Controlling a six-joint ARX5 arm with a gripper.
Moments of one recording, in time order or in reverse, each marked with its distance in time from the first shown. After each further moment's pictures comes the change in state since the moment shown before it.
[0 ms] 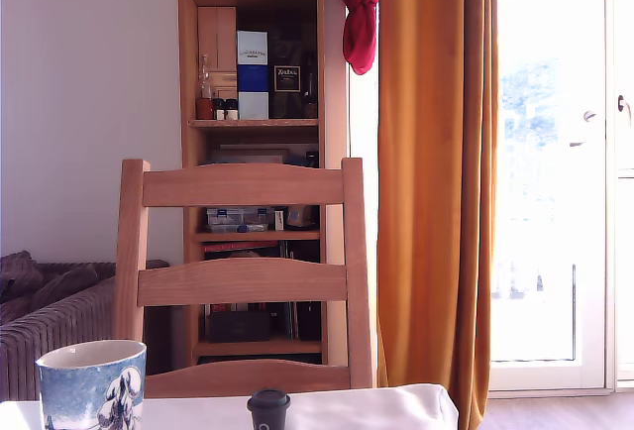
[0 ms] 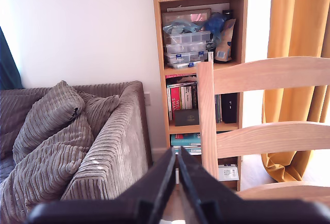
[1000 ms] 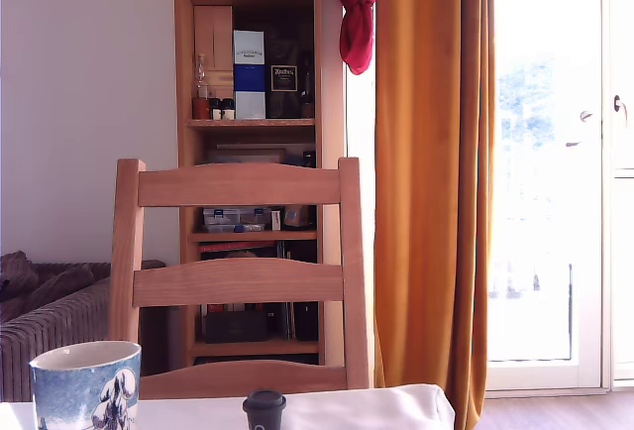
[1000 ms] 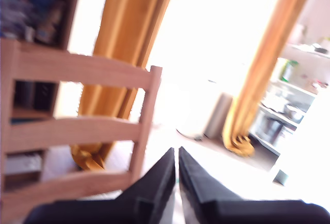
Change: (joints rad) arm -0.214 0.196 0.021 0.151 0.505 -0.405
